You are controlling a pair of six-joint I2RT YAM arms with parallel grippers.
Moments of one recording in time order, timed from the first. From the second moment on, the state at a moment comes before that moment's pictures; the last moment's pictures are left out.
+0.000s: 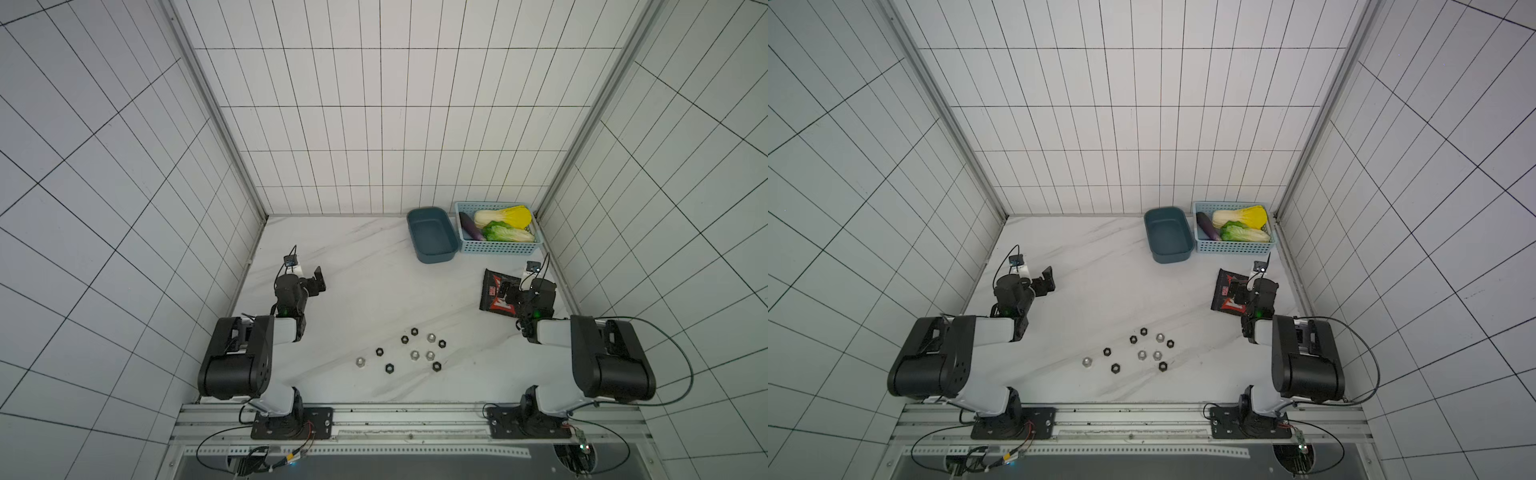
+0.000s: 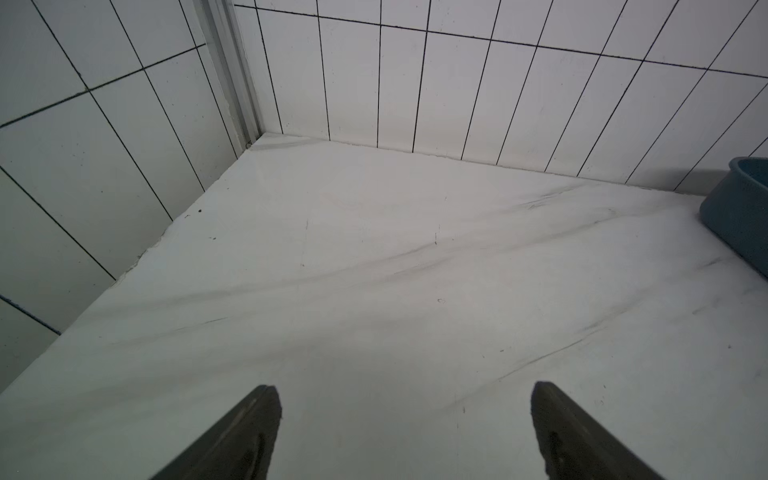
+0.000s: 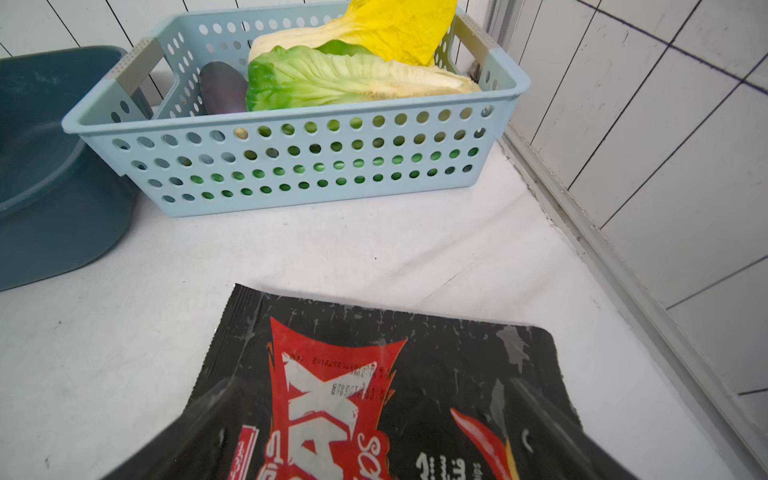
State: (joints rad) left arm 0.05 1.55 0.43 0.79 -0.03 -0.12; right arm -0.03 1.53 0.40 0.71 0.03 0.02
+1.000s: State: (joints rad) left arm 0.02 1.55 0.43 0.79 -0.09 -0.11; right arm -0.04 1.45 0.40 0.68 0.05 0.05
